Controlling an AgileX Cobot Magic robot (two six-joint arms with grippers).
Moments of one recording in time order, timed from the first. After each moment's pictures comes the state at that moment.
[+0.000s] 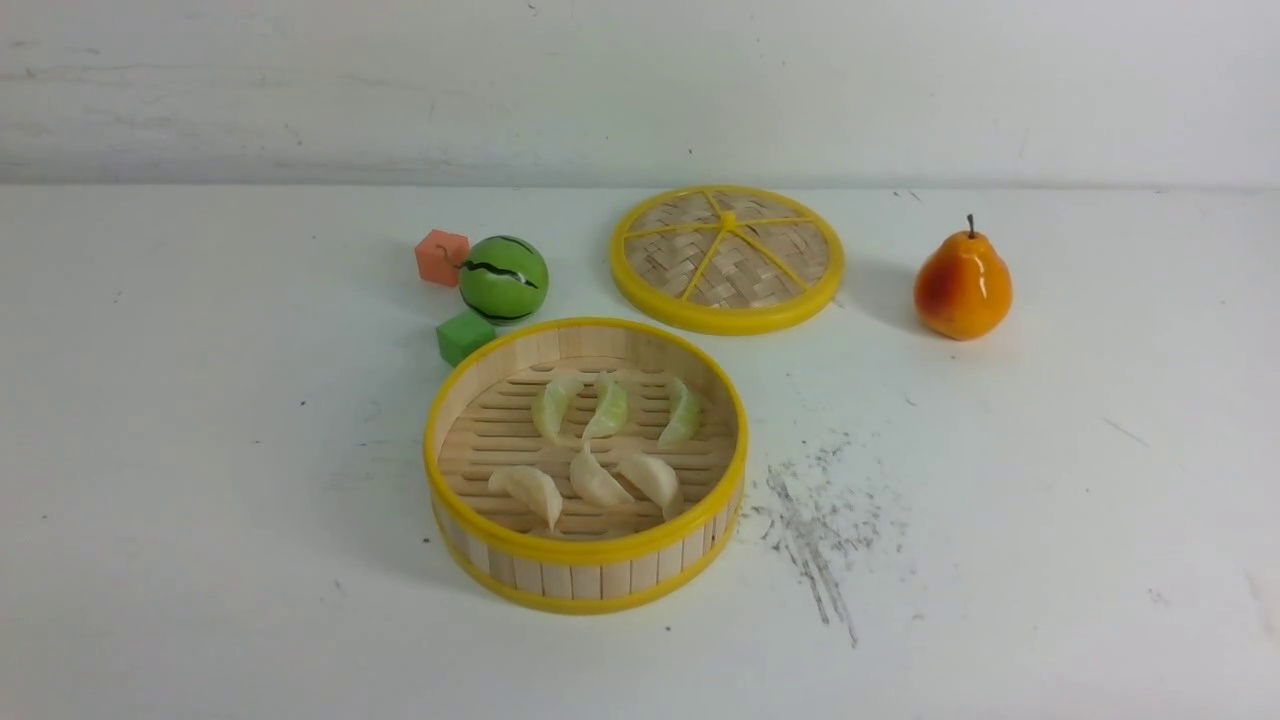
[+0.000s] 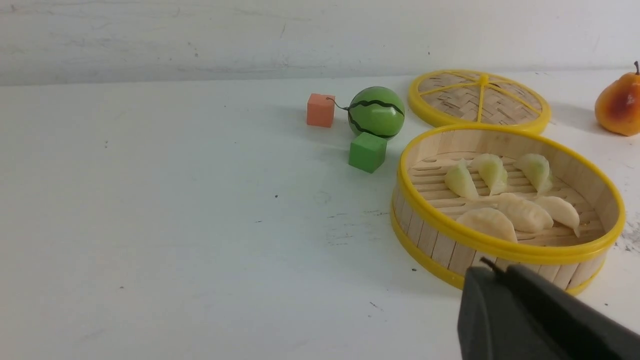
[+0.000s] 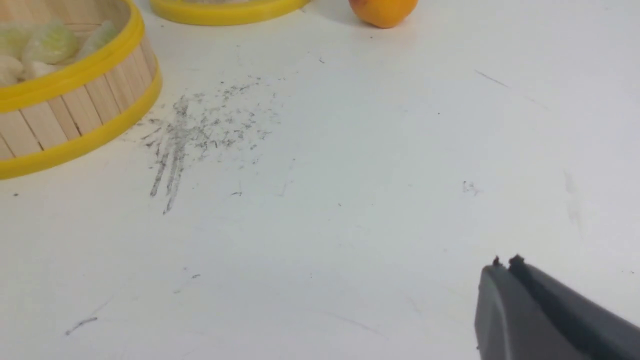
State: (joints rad) right arm 0.08 -0.01 0.02 0.08 0.37 0.02; left arm -0.44 0.10 -0.34 0.42 0.54 -0.47
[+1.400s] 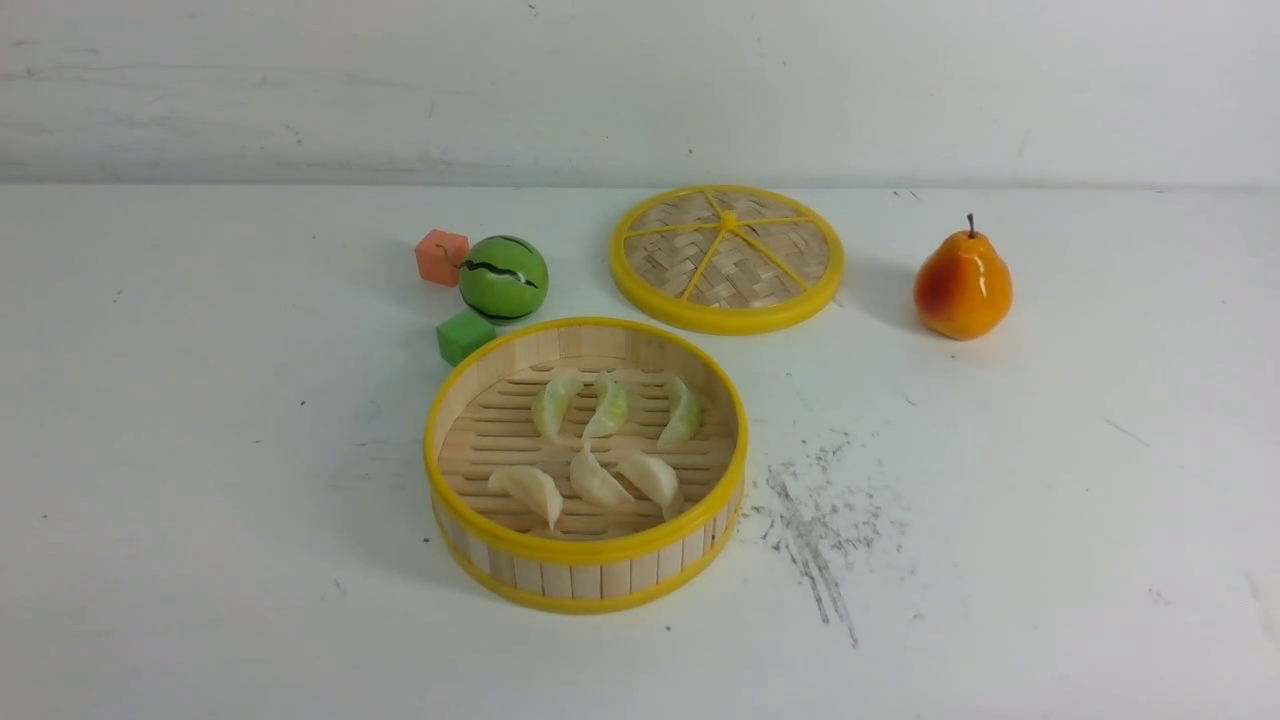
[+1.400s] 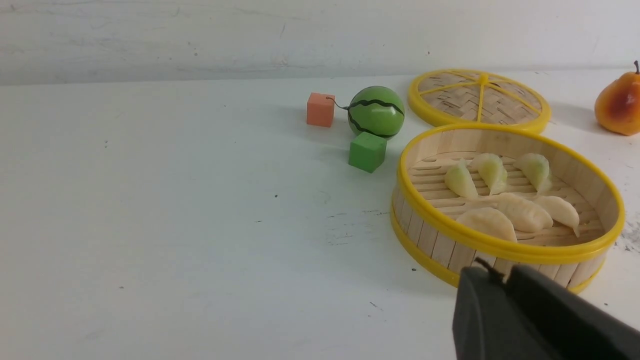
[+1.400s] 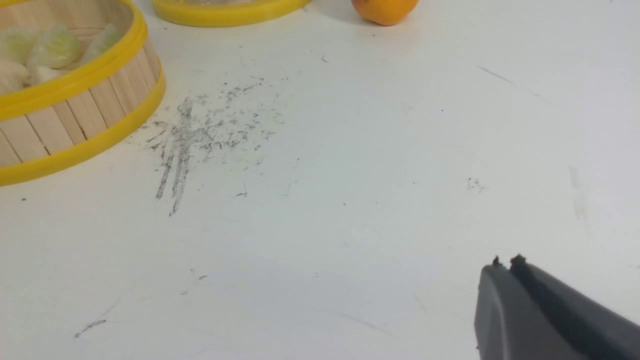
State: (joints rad) right arm 0.08 -0.01 0.02 0.09 0.38 0.03; left arm -0.44 0.10 -0.34 0.42 0.54 -0.47
